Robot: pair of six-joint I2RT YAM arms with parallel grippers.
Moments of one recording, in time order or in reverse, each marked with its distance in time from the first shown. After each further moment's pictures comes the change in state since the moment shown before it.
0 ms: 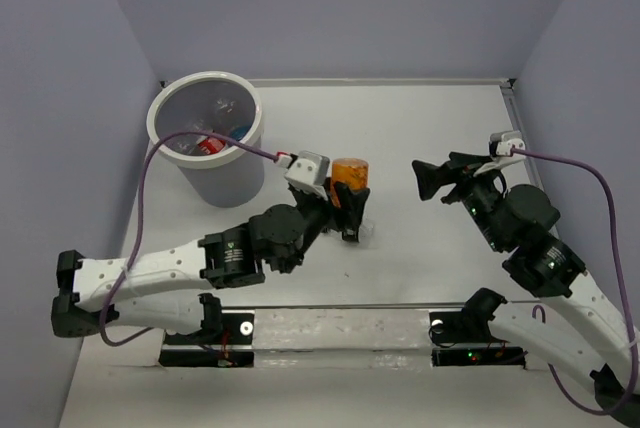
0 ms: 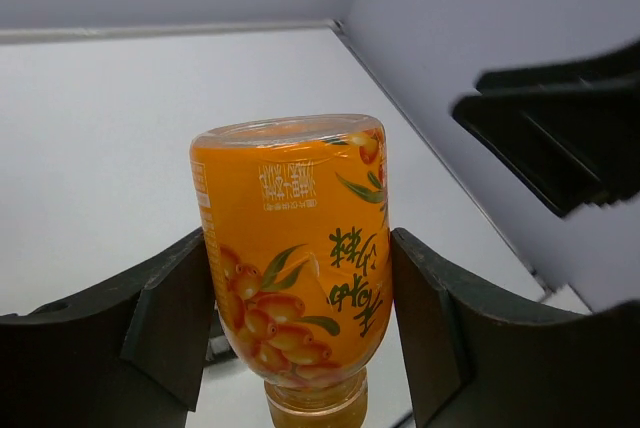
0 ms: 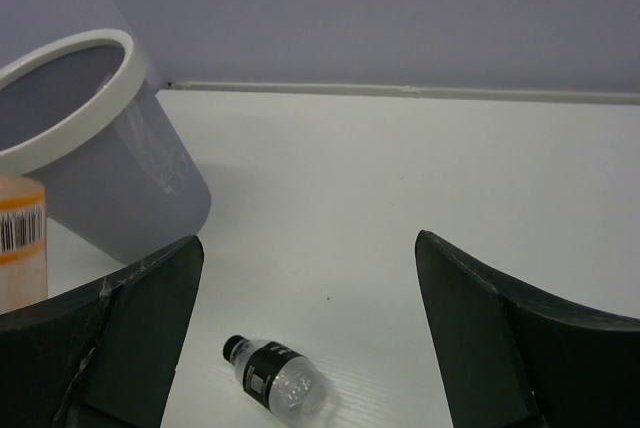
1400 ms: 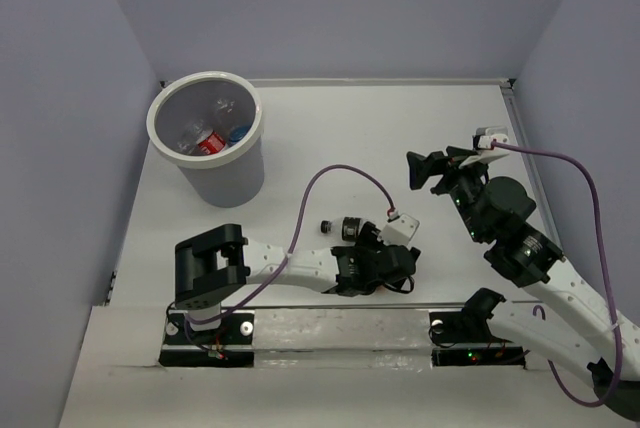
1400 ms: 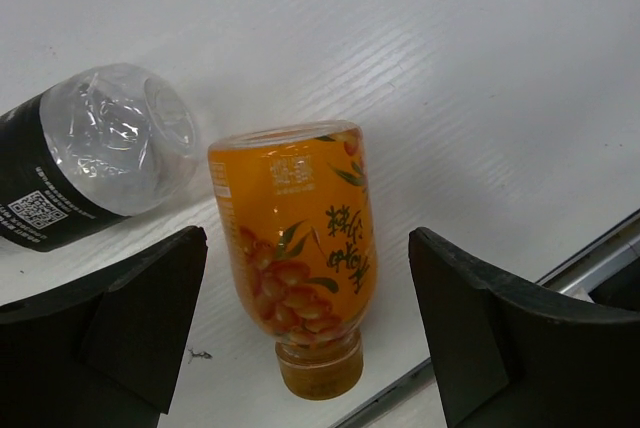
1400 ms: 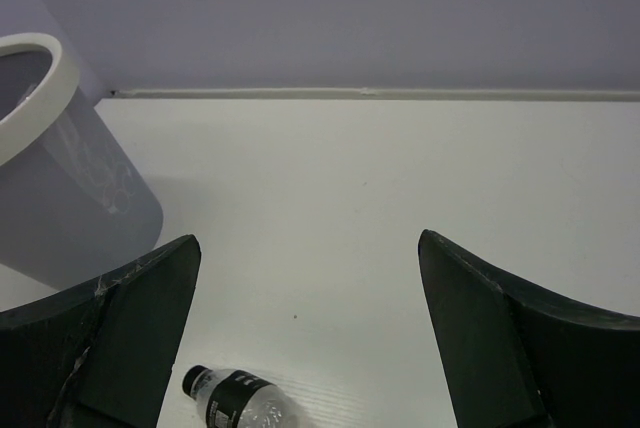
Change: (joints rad) left arm -0.018 0.690 0.076 -0.157 0.197 -0.200; right arm 0.000 0.076 -0.048 0.131 0.114 -0.039
